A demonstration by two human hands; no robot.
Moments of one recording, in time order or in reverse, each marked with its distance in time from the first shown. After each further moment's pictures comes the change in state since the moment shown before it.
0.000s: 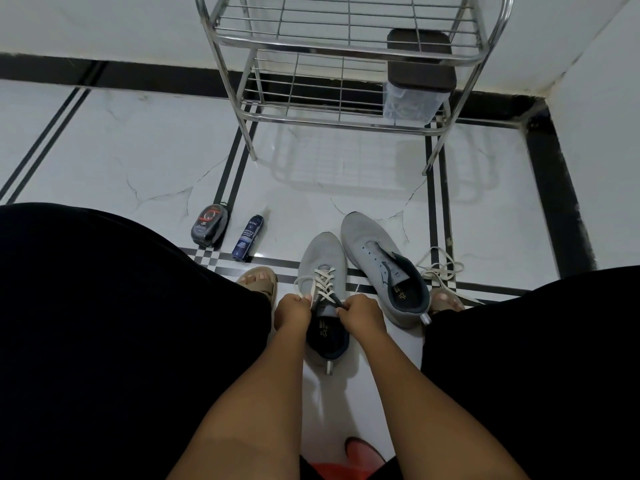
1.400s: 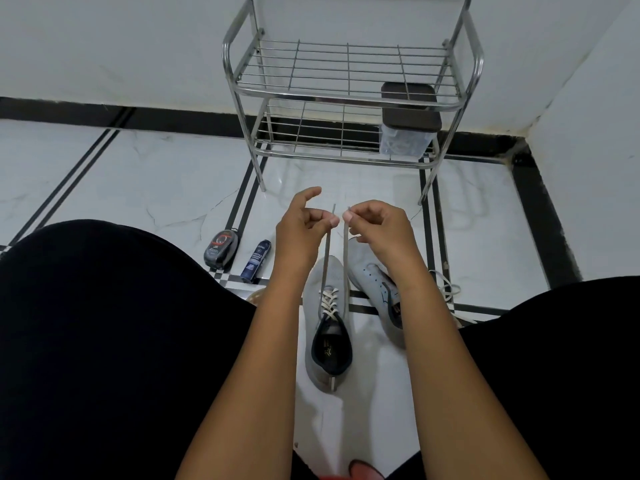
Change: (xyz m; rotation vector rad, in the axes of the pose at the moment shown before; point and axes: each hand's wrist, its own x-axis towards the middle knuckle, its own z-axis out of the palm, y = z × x) left_hand -0.118 0.140 -0.110 -0.462 -0.003 0.889; right_hand -0.066 -0.100 -0.162 0.746 0.236 -0.586
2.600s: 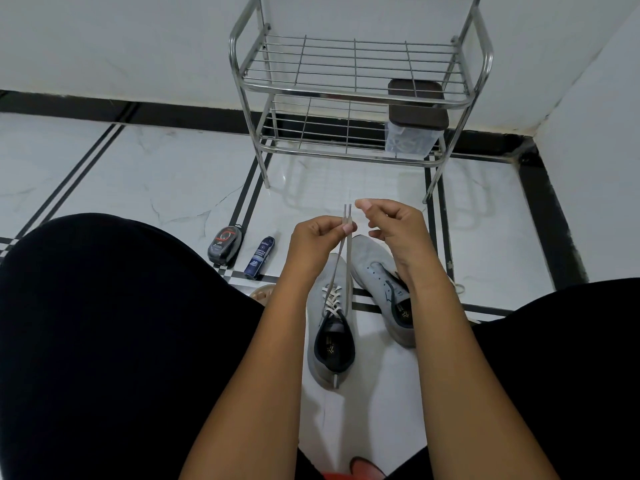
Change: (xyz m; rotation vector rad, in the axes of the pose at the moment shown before) left_hand -0.007 -0.014 0.008 -0.117 -0.134 -0.146; right_hand 0.000 0.002 -0.009 0.228 0.036 0.090
